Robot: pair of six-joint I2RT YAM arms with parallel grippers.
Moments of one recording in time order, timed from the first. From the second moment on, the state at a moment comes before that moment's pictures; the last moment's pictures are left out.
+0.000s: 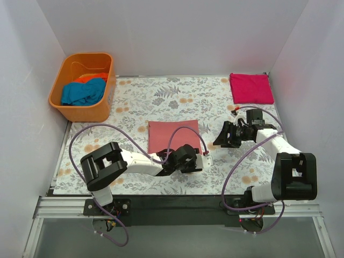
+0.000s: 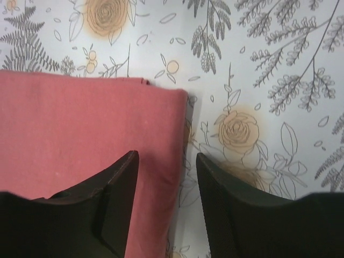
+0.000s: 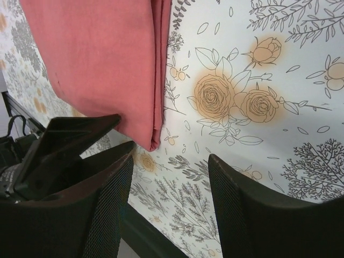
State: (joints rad) left arm -1.15 1.73 0.85 0.16 -0.10 0.45; right arm 0.03 1.38 0.77 -0.48 -0.71 0.18
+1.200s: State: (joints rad) left arm -1.06 1.69 0.97 0.17 0.10 0.31; right arm 0.26 1.69 0.52 0.55 -0.67 0.98
